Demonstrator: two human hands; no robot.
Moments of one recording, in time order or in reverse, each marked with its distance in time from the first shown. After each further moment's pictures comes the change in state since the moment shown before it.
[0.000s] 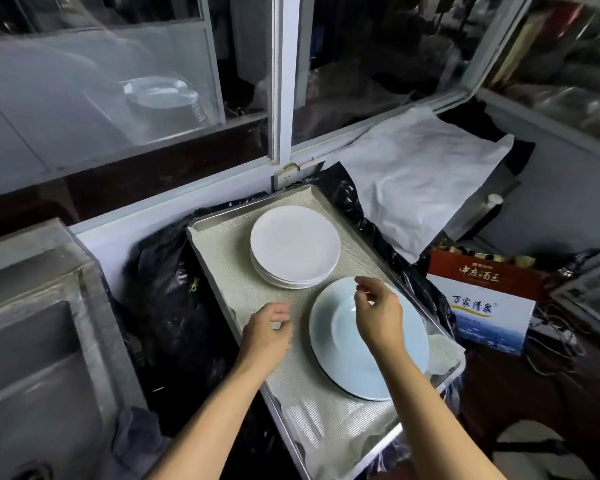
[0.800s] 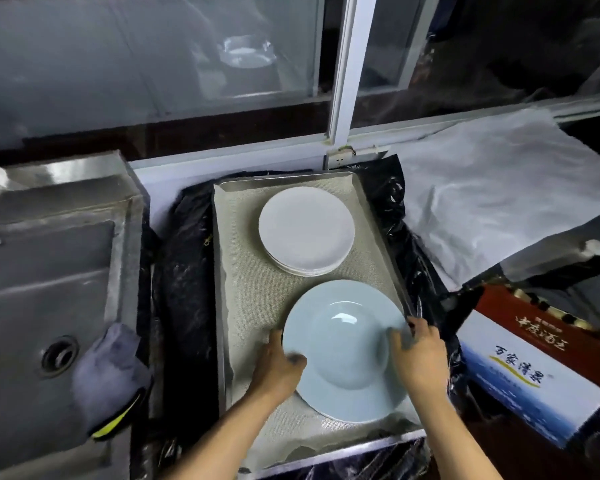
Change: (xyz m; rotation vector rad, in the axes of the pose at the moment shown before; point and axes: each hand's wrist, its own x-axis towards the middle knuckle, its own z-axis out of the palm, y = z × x) left_hand -0.042 -0.031 0.129 0.153 0.195 -0.357; right_hand 0.076 0.109 -0.082 -0.442 -0.270 -0.104
